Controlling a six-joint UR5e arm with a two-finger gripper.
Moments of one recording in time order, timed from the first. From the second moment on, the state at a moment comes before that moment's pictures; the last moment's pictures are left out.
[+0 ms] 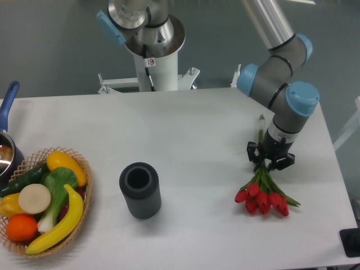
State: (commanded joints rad) arm 2.84 -2.11 -1.72 -0.82 1.33 1.14
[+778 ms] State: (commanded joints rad) arm 2.84 -2.00 -1.73 -0.83 1.31 1.11
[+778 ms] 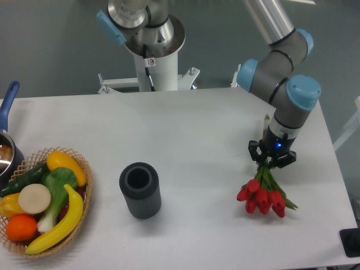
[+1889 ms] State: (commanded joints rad) arm 2.79 -1.68 -1.64 -0.83 0.62 0.88
